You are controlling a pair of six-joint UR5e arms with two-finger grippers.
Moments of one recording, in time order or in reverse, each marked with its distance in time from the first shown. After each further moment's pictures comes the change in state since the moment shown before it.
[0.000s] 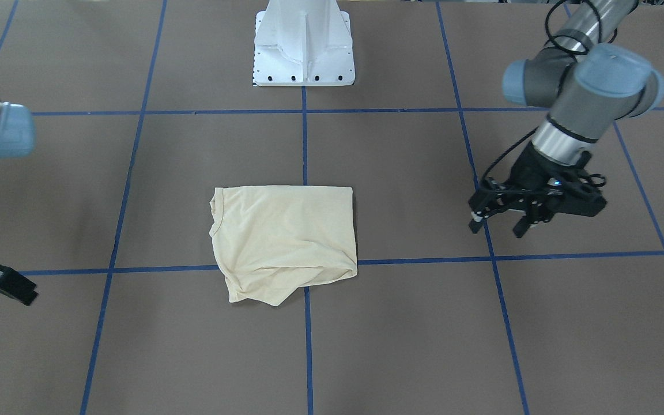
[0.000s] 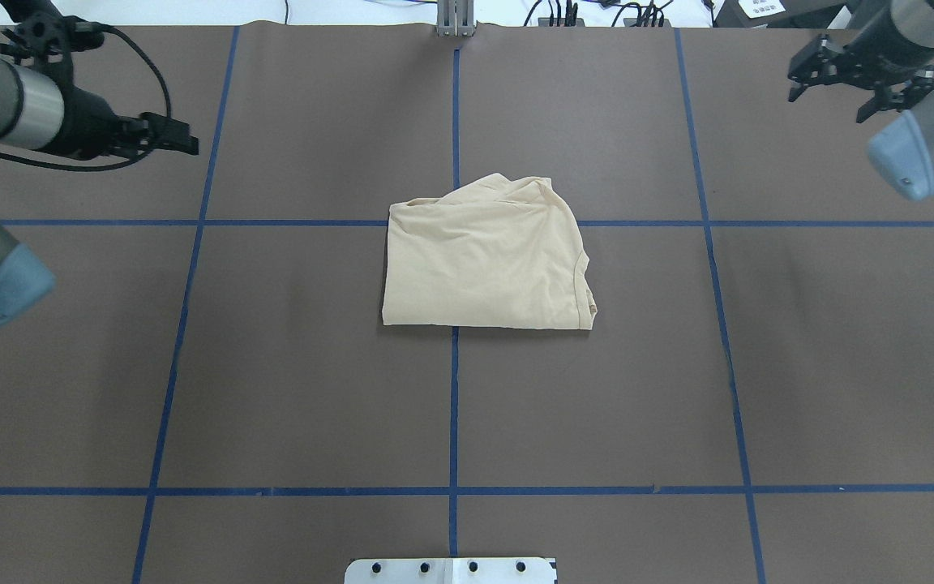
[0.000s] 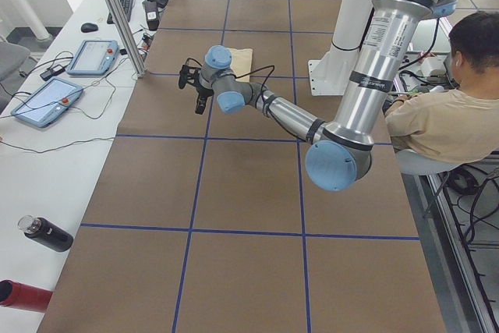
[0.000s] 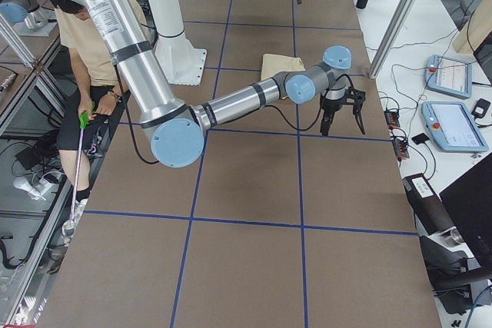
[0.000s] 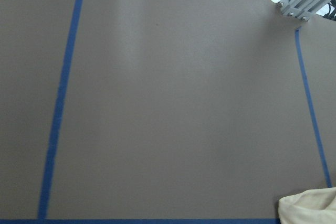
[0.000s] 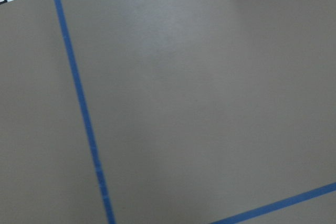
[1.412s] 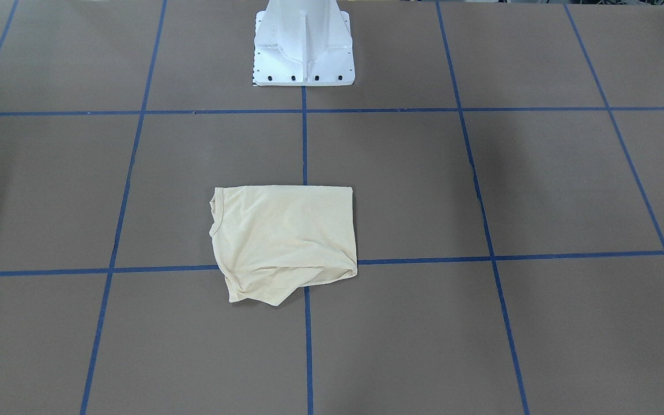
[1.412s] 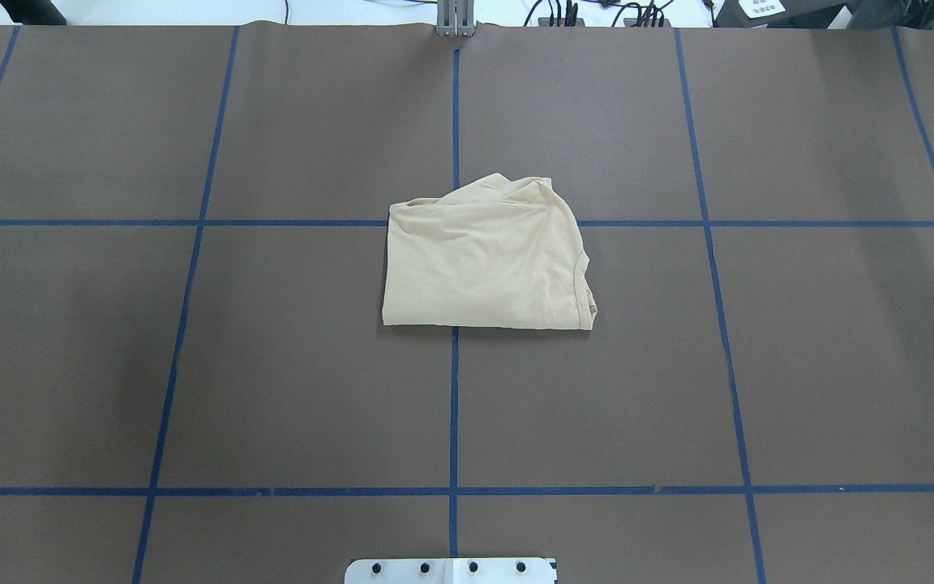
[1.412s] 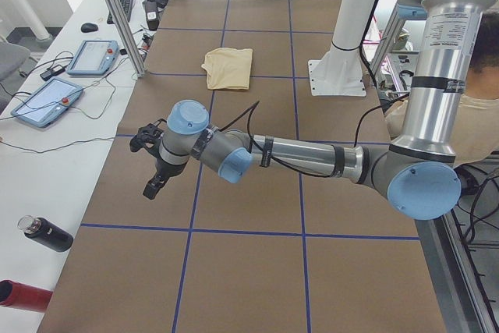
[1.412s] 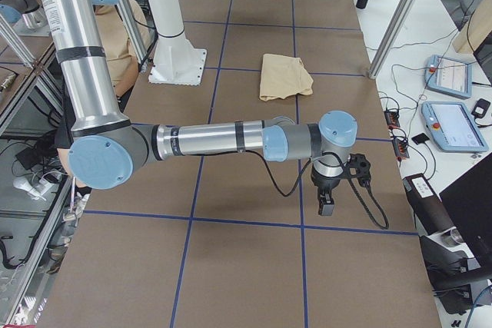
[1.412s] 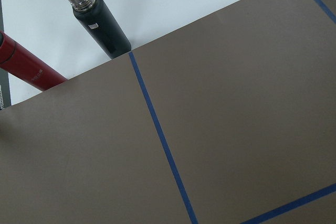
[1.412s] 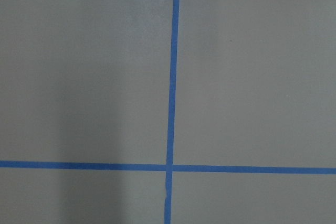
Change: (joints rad) left arm -0.513 0.149 0.134 0.139 -0.156 0.899; right arm 0.327 -0.176 -0.047 -0.129 0.066 -0.803
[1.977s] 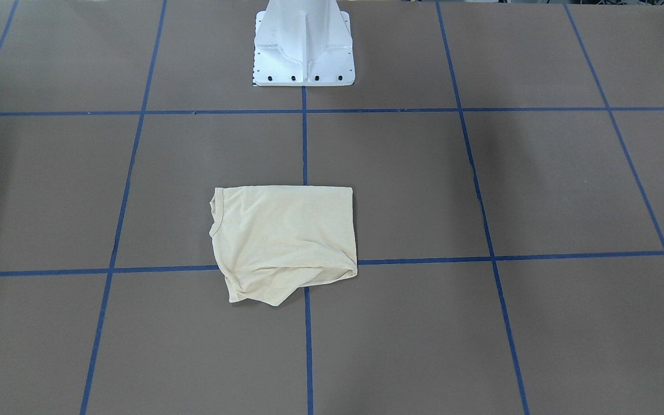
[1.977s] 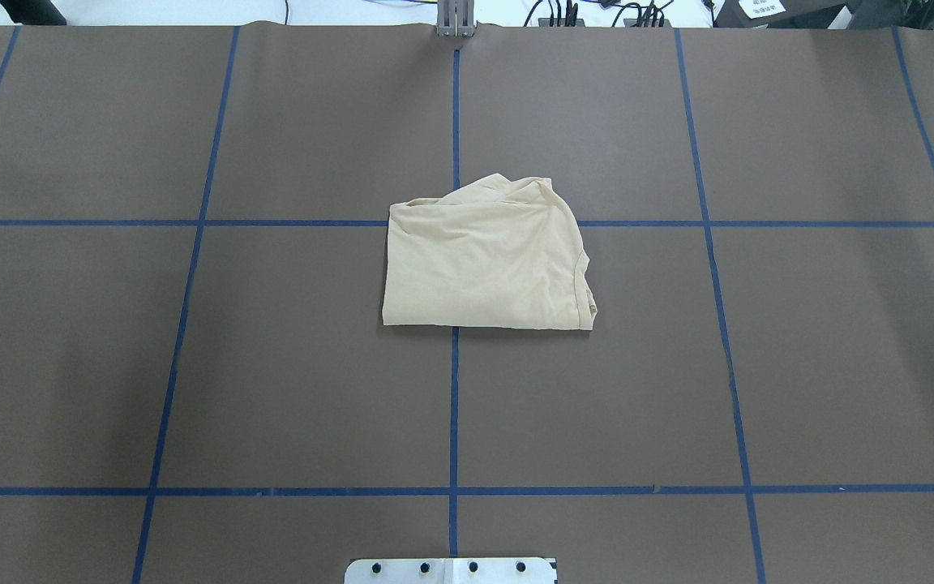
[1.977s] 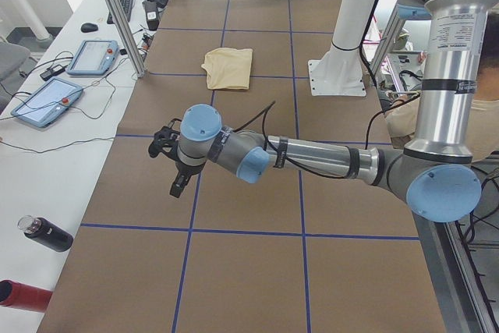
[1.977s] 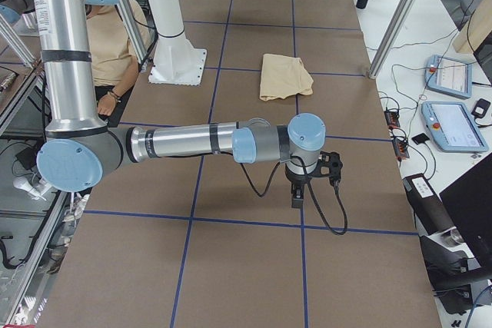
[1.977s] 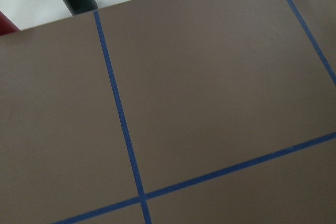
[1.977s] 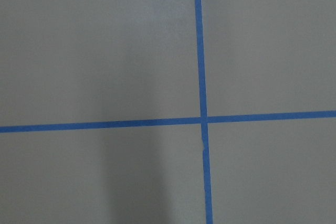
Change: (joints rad) left arm -0.005 0.168 -0.192 0.113 -0.162 -0.109; right arm -0.006 -0.159 0.156 0.003 0.104 0.099
